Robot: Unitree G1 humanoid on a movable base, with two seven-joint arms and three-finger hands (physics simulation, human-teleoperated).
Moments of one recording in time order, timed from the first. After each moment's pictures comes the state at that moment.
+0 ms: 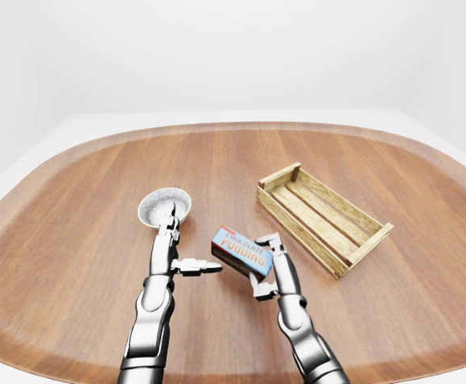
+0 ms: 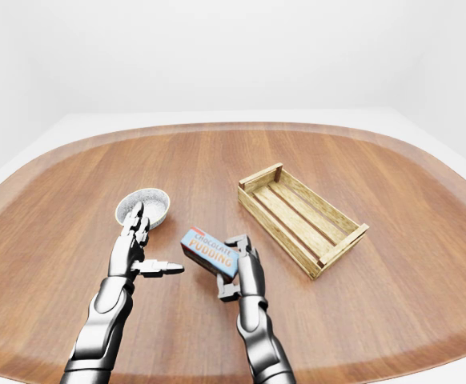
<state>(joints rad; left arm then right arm) -0.02 0.02 0.04 0.04 0.02 0.03 -0.03 0.02 0.08 0.22 0.32 -0.48 -0.09 -0.32</state>
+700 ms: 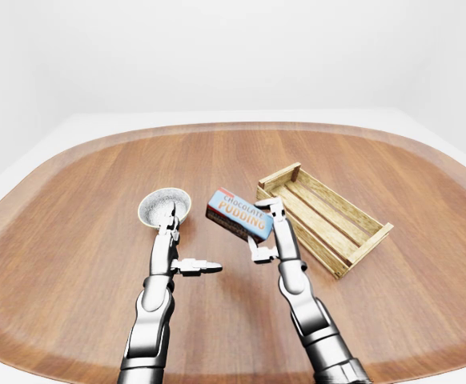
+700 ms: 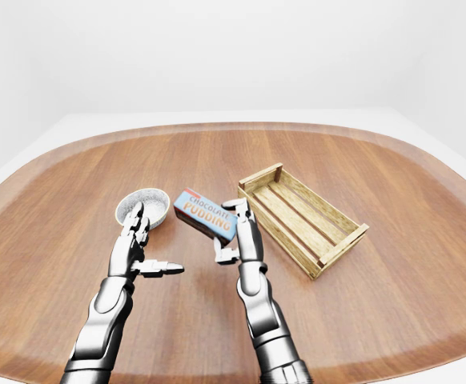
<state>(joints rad) -0.02 0.02 0.03 0.04 0.02 0.03 -0.03 -0.16 0.08 0.16 0.24 -0.44 -0.09 -0.24</state>
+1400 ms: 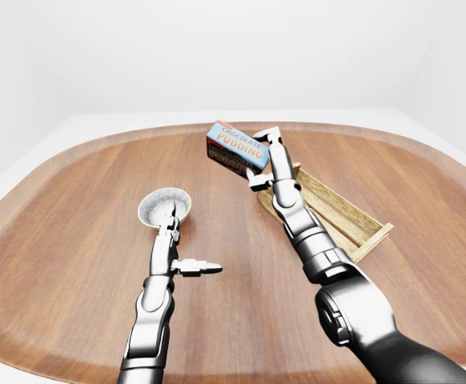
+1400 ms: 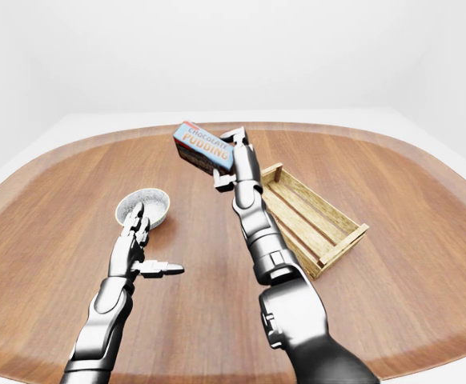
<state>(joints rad) -0.02 0.02 0.03 0.04 0.02 0.03 -0.03 -0.91 0.00 0.01 0.87 -0.36 -0.09 -0.29</state>
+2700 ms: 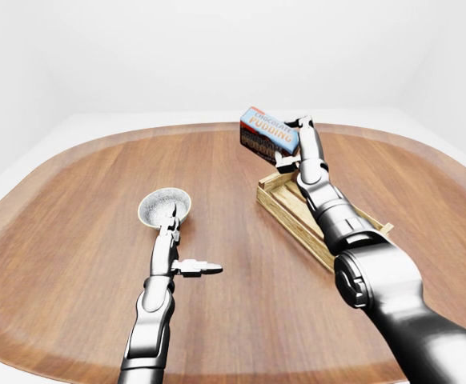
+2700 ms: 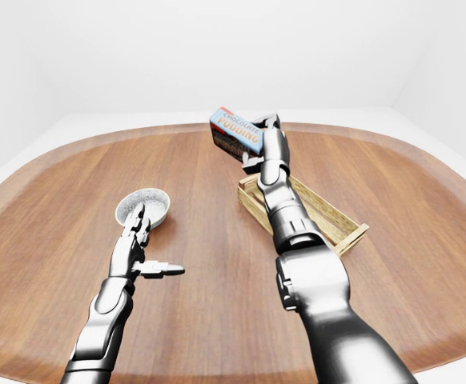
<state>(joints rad) -0.02 0.02 0.03 0.05 0.02 0.02 -0.03 -1.15 -0.16 -0.06 1.22 -0.35 -0.09 -0.33</state>
